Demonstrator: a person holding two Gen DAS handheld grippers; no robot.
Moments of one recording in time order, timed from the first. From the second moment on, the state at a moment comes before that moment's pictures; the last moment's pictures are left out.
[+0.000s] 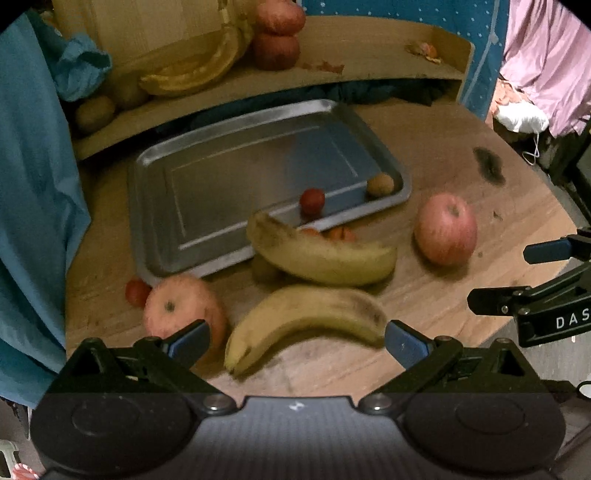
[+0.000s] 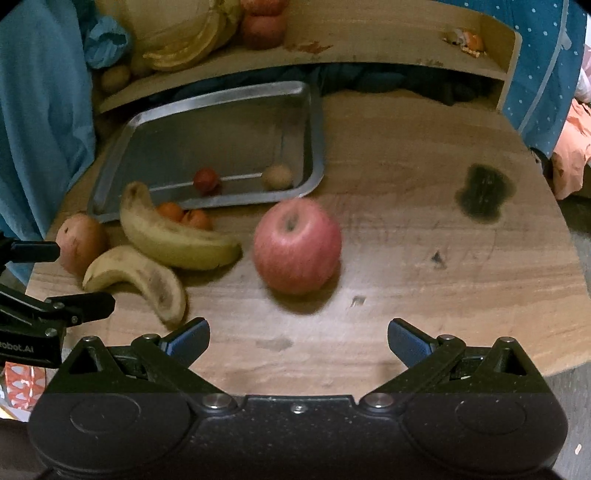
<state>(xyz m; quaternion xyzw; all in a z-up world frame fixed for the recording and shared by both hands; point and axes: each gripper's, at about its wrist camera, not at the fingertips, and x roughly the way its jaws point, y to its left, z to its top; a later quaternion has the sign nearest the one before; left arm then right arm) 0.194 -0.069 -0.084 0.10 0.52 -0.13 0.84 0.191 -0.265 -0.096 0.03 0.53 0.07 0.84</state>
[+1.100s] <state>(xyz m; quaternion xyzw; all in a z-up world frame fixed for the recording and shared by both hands) 0.257 -0.096 -0.101 0.00 0.56 -0.05 0.83 0.254 -0.271 -0.124 -0.04 0.56 0.18 0.81</state>
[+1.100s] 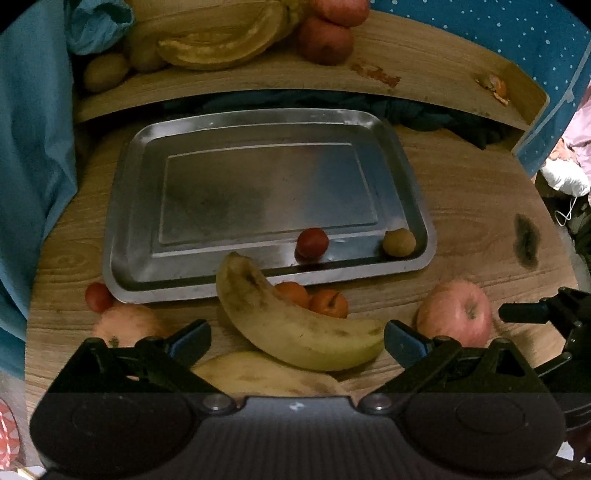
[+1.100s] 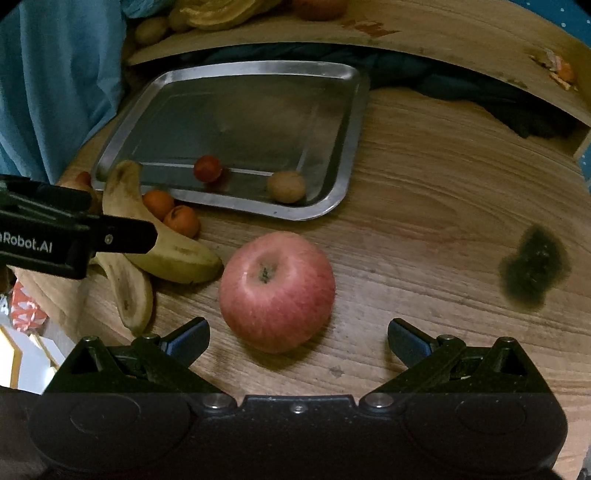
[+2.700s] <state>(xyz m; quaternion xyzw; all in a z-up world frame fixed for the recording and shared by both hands) 0.273 -0.079 -0.110 -0.09 0.54 -0.07 0.83 0.267 -0.263 -0.128 -0.02 0.53 0.22 0.82</state>
